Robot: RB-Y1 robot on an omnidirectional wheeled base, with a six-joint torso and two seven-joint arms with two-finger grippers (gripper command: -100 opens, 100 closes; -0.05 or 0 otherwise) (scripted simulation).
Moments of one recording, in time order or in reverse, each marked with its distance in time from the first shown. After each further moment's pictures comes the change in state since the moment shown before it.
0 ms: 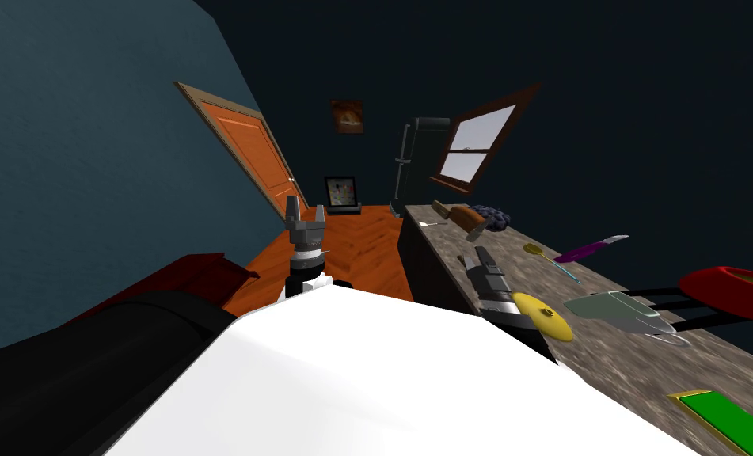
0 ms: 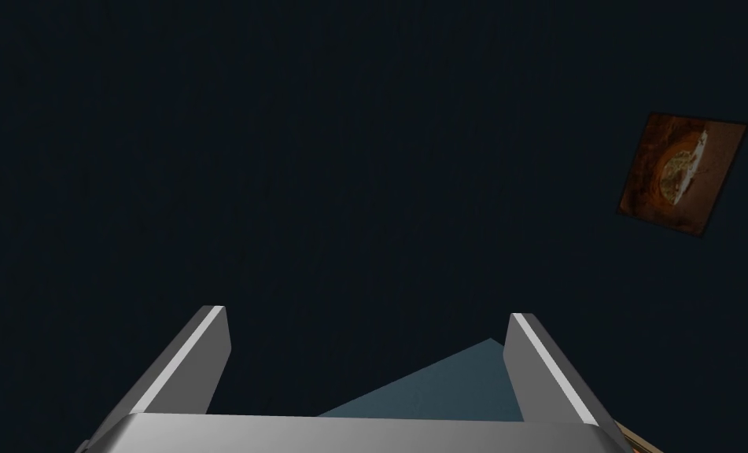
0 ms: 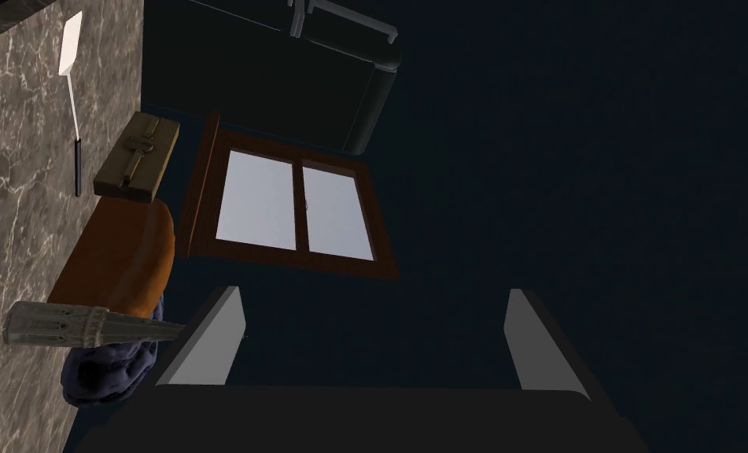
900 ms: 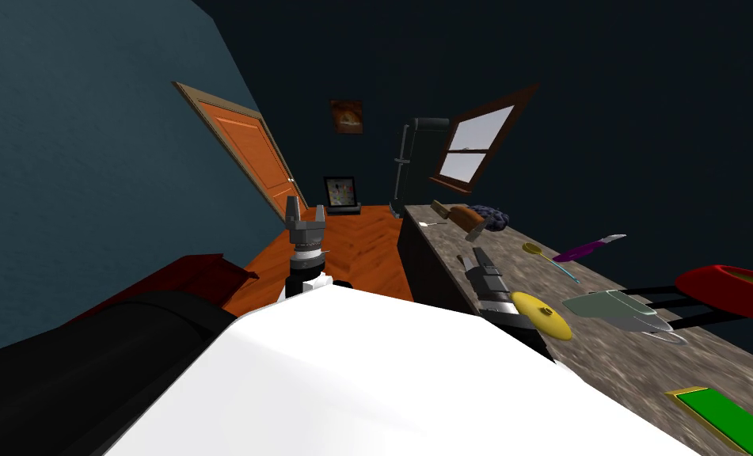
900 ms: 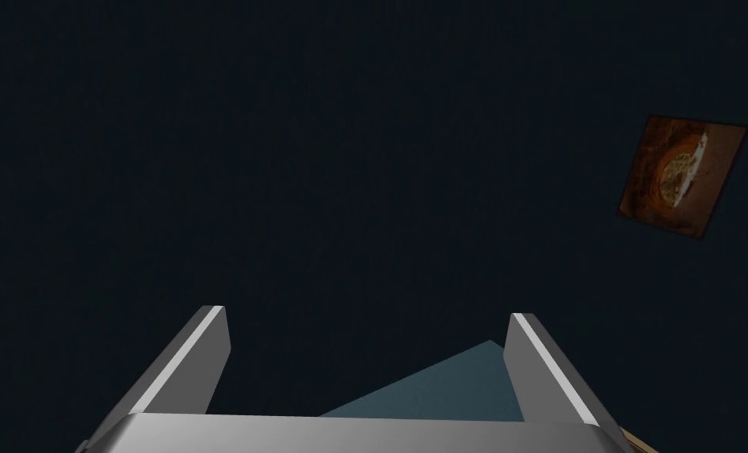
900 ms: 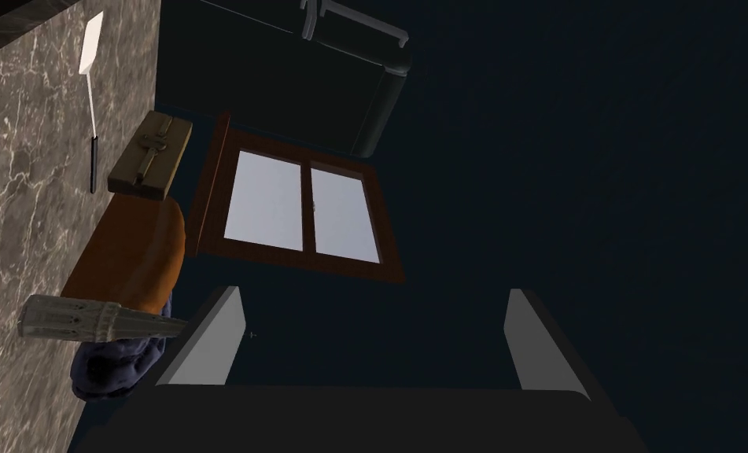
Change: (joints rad) left arm 0.000 0.000 0.000 0.000 0.000 0.000 0.000; right arm 0.000 -0.012 0.004 0.013 0.002 0.008 0.007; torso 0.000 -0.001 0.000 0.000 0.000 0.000
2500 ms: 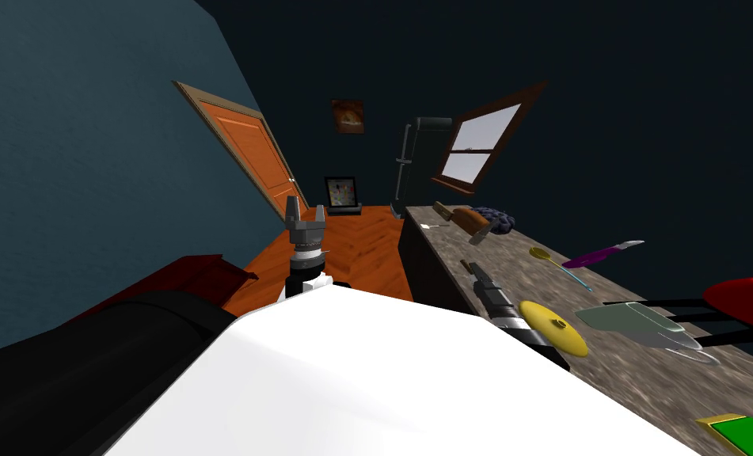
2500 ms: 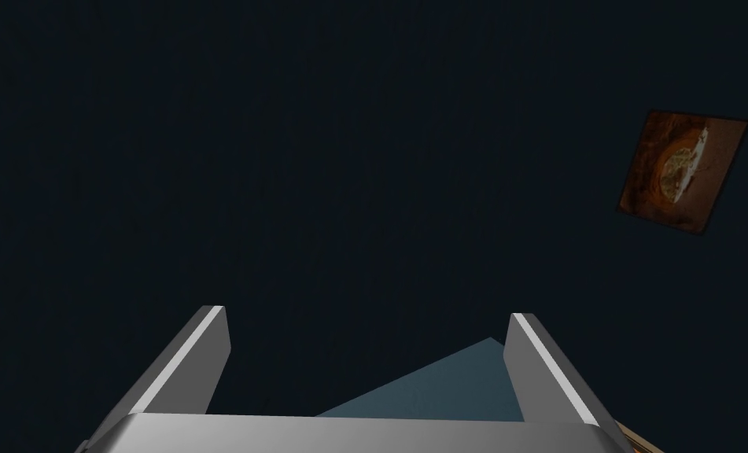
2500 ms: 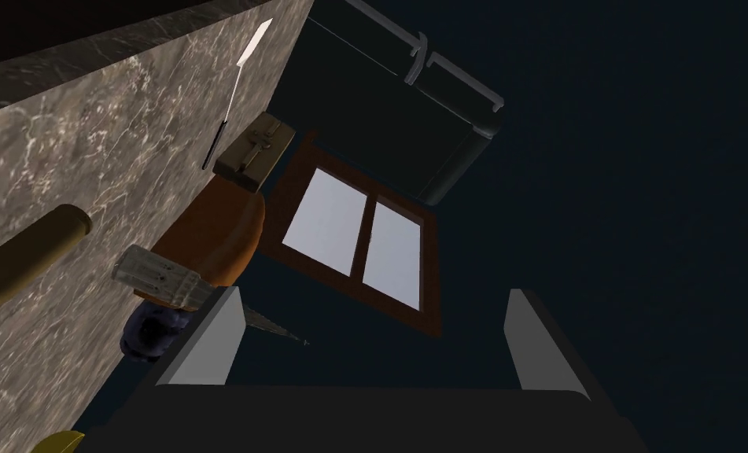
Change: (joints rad) left arm 0.000 0.000 0.000 0.000 0.000 0.000 0.000; right arm 0.115 -0.138 -0.043 0.049 0.012 0.067 0.076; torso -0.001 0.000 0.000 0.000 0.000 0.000
